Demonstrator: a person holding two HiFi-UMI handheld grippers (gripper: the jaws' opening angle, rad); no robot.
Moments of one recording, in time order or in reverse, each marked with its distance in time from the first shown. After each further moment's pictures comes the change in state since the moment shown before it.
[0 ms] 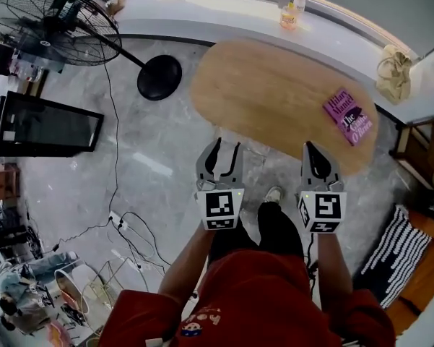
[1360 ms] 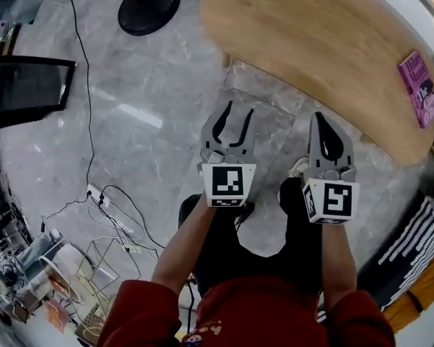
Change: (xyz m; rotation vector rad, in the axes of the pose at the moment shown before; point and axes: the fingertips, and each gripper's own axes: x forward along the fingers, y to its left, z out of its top) left arm 0.081 0.112 -0.338 -0.034 0.028 -0.058; right arm 0.170 0.173 -0.251 -0.063 -0.024 0.046
